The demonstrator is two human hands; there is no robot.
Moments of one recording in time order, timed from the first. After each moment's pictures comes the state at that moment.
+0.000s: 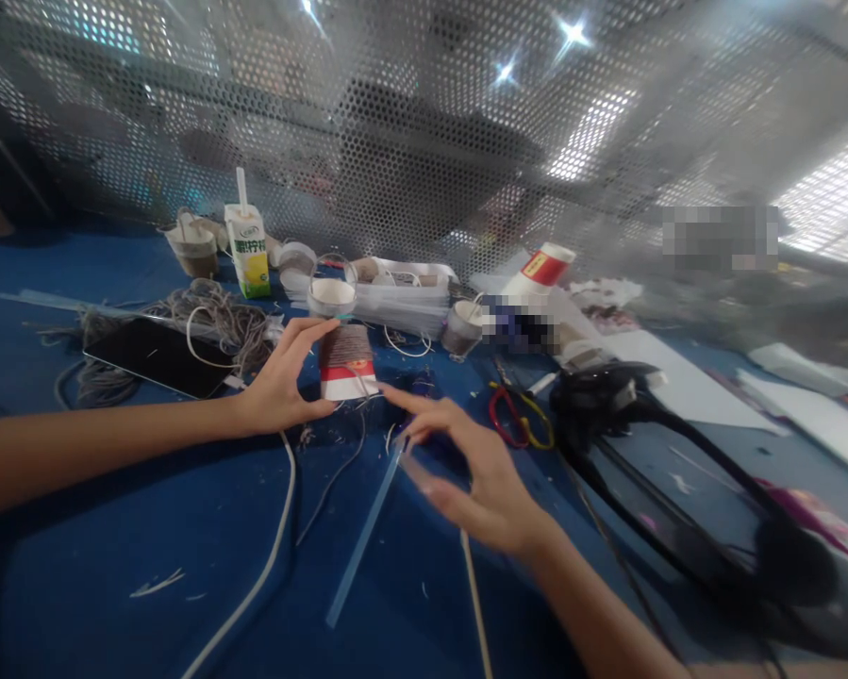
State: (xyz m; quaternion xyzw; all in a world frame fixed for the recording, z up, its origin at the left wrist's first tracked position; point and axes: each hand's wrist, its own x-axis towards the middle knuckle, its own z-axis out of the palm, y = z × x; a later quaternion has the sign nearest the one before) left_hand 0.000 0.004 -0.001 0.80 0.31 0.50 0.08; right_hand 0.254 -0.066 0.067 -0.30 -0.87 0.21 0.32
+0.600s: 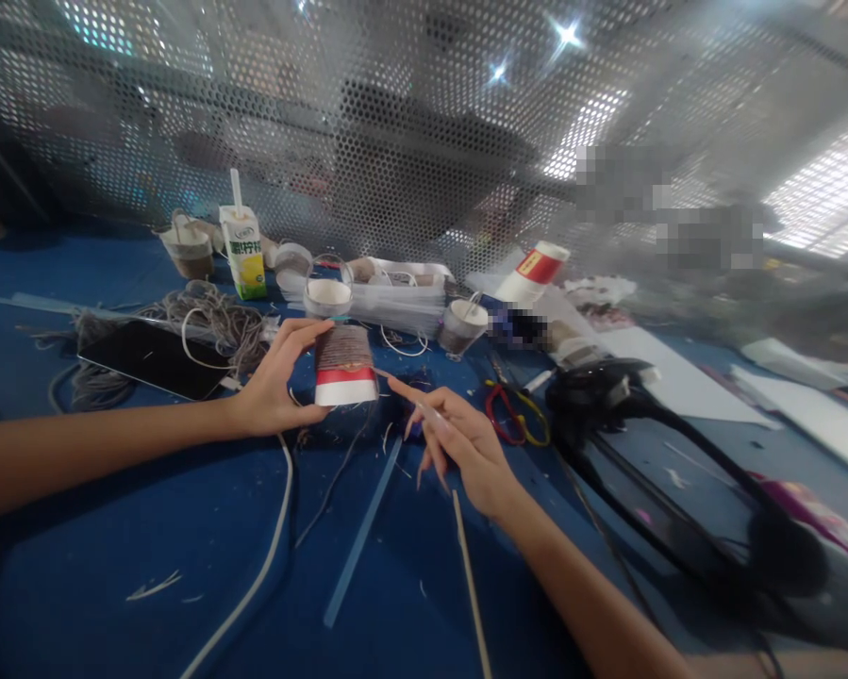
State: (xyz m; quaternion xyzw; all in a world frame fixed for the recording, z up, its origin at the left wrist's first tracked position) left_hand -0.003 0.008 -0.003 0.81 0.23 0.53 0.11; right_hand 0.251 -0.054 0.049 -0.38 -0.70 0.46 0.40
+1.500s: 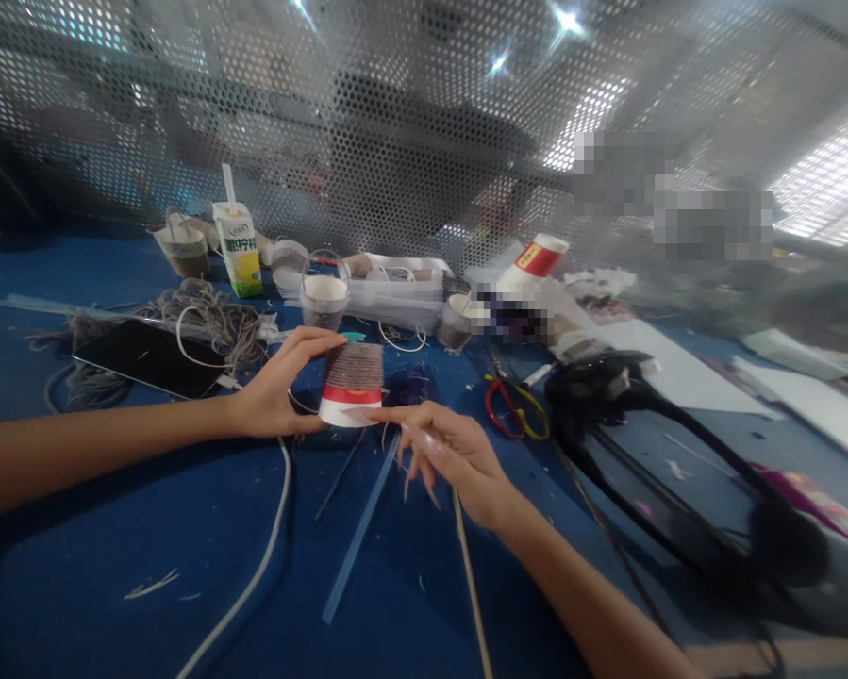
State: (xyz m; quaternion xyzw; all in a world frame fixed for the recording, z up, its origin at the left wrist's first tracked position) left_hand -0.003 0.005 0.005 0.85 0.17 0.48 0.14; right_hand 0.246 -0.067 0.050 -0.33 -0.73 0.46 0.38
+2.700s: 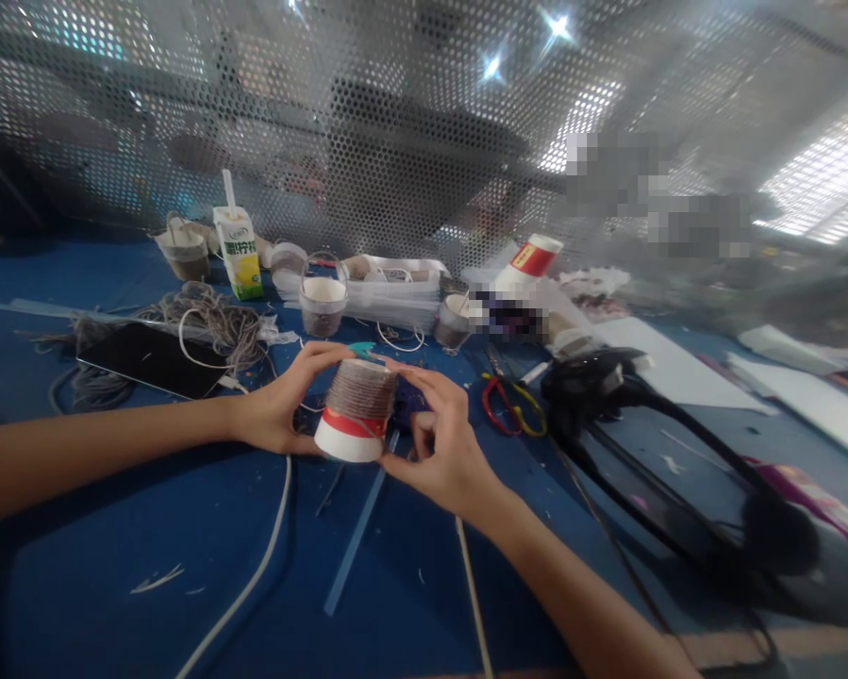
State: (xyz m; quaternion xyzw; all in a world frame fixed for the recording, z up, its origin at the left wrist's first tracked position) left_hand 0.001 0.004 0.000 0.87 0.09 0.45 0.19; right_hand 0.238 -0.063 0.032 -0.35 -0.81 0.21 0.42
